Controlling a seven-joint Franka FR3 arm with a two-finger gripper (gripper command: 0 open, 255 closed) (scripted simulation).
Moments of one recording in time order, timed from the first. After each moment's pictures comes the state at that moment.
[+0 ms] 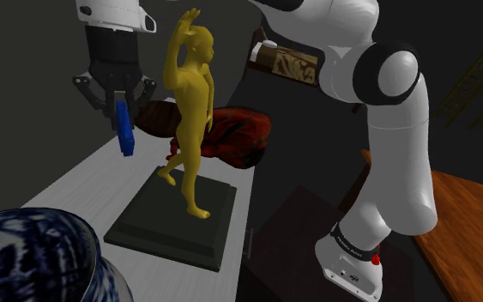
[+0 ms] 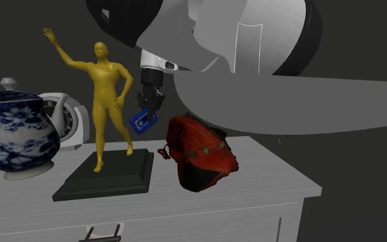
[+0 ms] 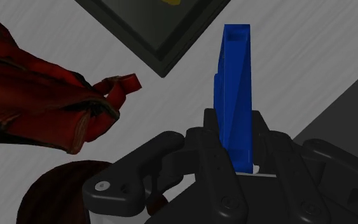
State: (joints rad) arm 0.29 0.58 0.53 -1.05 -0.10 1.46 1.10
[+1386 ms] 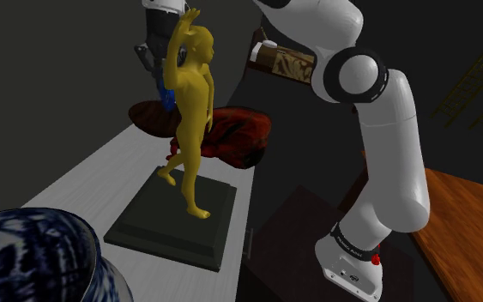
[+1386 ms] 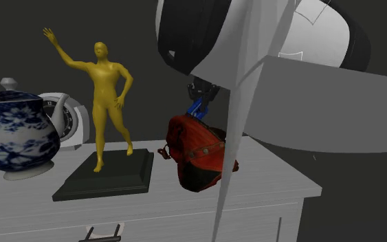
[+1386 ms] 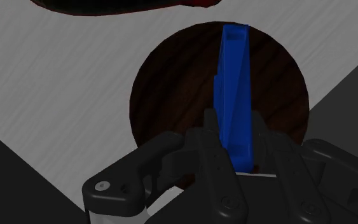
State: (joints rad) arm 0.11 0.66 0.46 -0.80 -0.13 1.27 0.83
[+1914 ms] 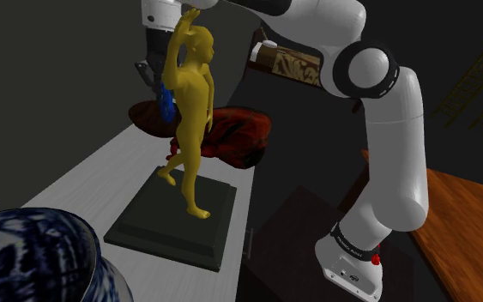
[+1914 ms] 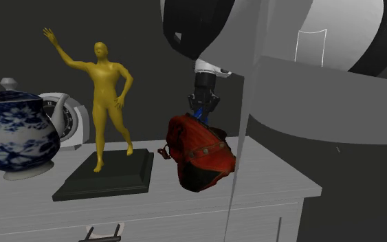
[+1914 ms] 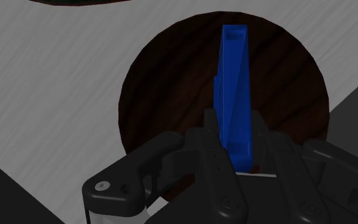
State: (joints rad) arm 0.06 0.60 0.47 -1.02 -0.11 1.41 0.82
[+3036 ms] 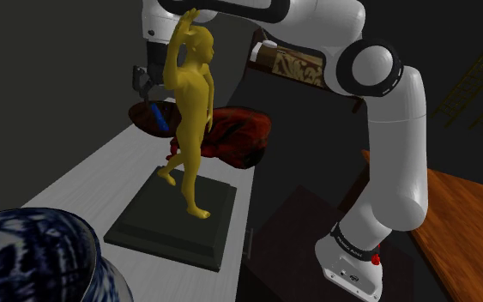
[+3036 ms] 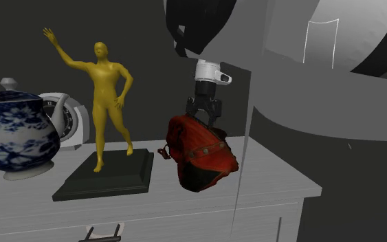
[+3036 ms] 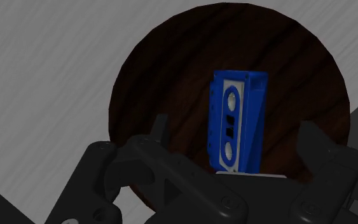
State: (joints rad) arm 0.04 0.57 0.47 -1.14 -0.11 1.50 0.82
